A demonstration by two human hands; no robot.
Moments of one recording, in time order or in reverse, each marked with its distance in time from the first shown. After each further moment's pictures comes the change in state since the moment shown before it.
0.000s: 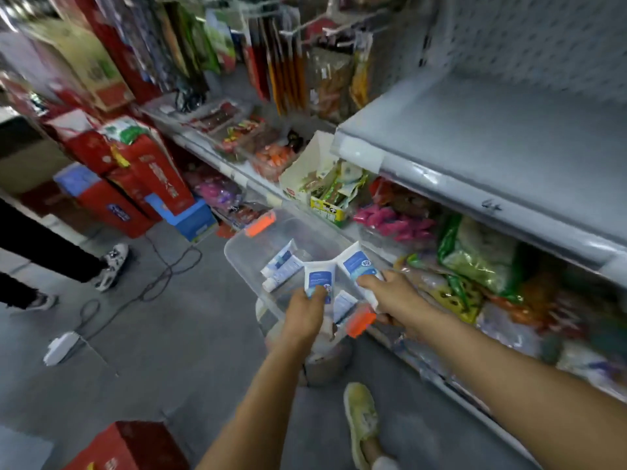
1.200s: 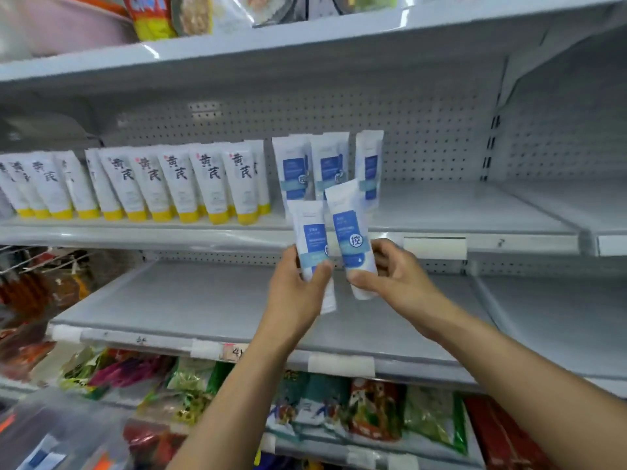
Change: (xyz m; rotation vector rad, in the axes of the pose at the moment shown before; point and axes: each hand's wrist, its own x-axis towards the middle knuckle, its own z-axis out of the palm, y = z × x) left_hand -0.530 0.209 0.385 0.046 -0.443 0.997; right_hand -0.503 0.122 -0.498 0.199 0.609 -0.720
